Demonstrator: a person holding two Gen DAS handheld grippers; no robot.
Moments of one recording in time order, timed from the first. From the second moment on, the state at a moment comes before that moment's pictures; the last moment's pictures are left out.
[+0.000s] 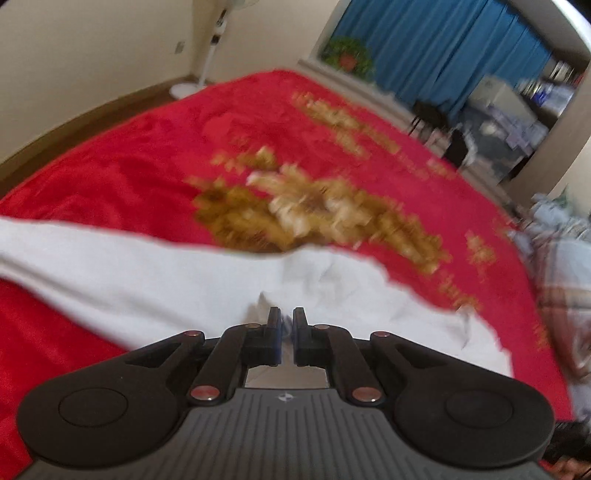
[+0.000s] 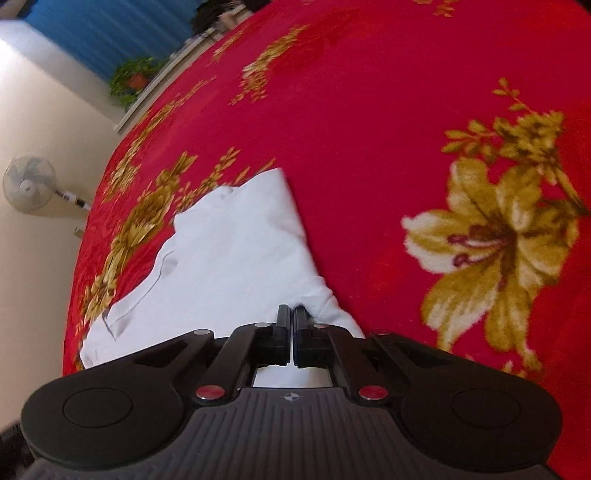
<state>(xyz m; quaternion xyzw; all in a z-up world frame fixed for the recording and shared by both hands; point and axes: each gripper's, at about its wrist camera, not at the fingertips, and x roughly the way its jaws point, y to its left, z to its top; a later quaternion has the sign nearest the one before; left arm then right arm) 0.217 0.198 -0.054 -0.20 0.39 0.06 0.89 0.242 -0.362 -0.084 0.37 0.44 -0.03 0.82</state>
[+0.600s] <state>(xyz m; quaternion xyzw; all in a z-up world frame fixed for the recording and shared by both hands) 0.227 0.156 -0.099 -0.06 0.49 0.01 0.87 0.255 -0.302 -0.064 0.14 0.44 0.00 0.89</state>
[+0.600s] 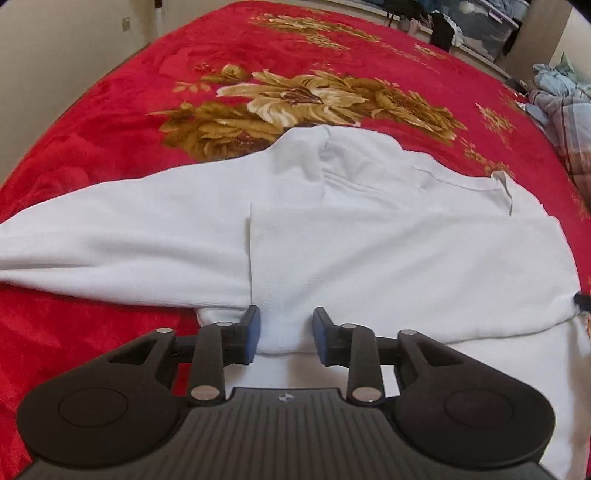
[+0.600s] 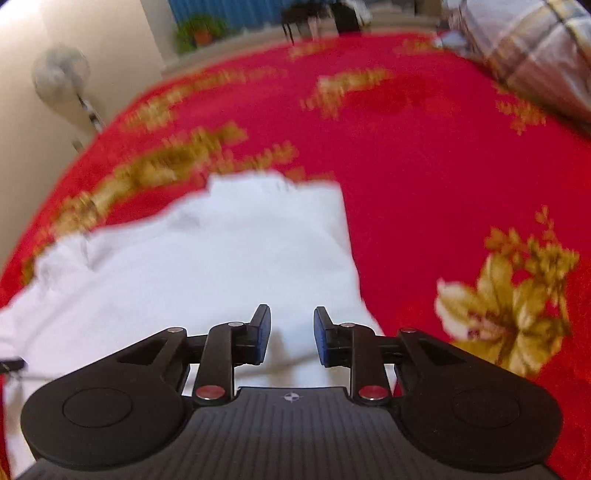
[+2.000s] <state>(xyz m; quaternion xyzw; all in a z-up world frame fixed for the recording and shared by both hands) 0.190 0.375 -0.056 -0.30 0.33 0.28 0.85 0.252 -0.260 -0.023 0.10 0.33 0.06 0.94</state>
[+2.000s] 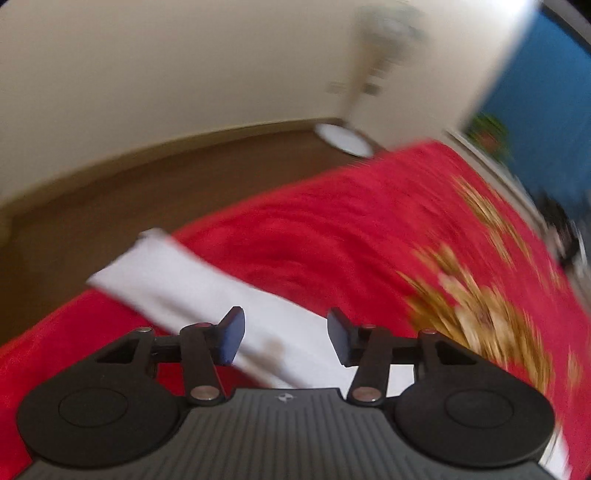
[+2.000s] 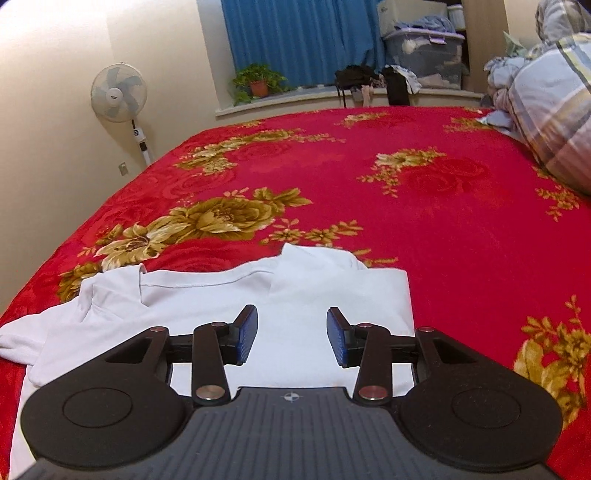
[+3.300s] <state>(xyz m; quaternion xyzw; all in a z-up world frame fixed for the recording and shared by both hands) 0.188 0.134 -0.005 -0.10 0.32 -0.17 0.92 0.274 -0.262 -0.054 0.17 0.42 0.06 0.89</state>
